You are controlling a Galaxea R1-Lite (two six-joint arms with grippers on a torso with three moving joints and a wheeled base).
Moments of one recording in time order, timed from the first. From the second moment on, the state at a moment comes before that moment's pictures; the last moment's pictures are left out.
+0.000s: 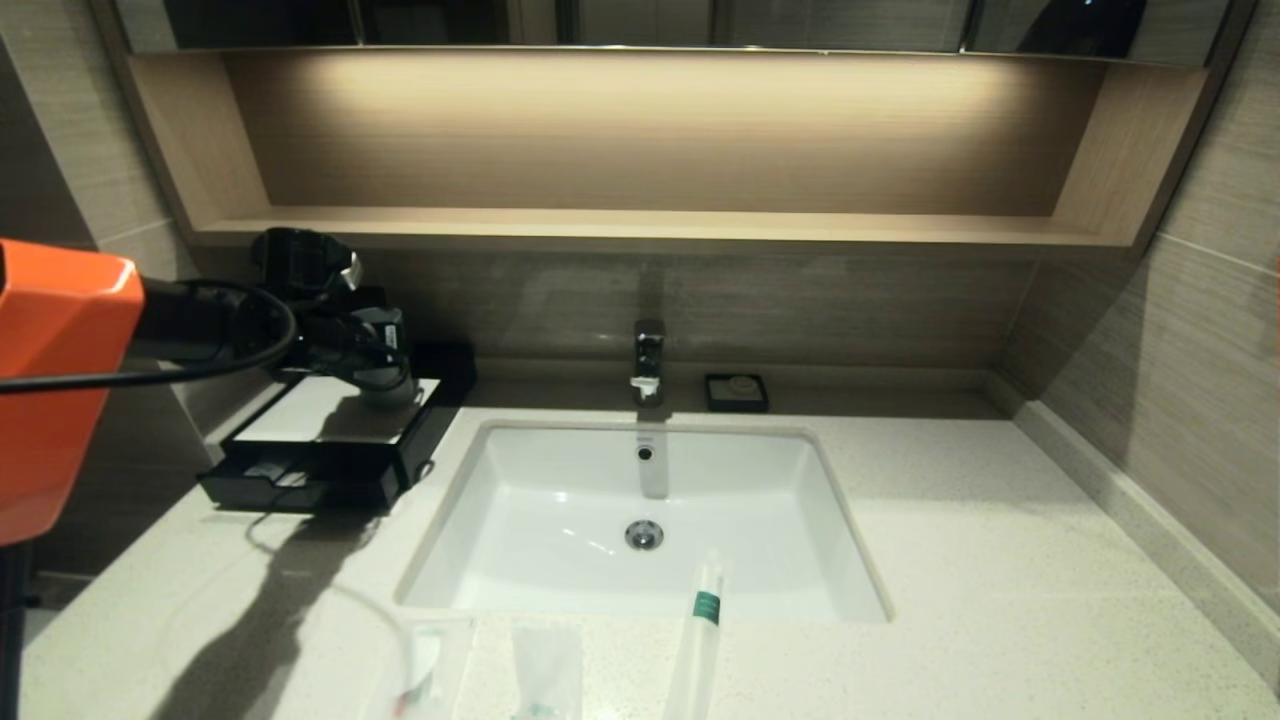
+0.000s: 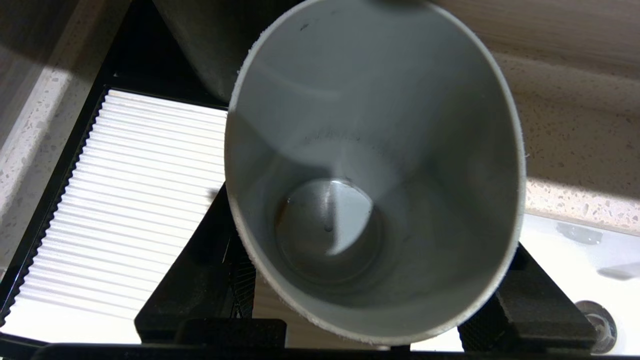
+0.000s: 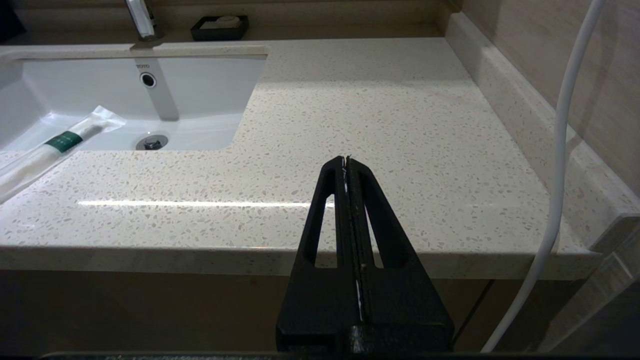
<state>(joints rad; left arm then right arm) 0.02 2.21 -1.72 0.03 0.05 -0.10 0.00 0.00 0.00 -0.01 0.01 0.03</state>
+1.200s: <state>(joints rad) 0.01 2.23 -1.72 0.02 0.05 -0.11 0.00 0.00 0.00 -0.01 0.01 0.03</state>
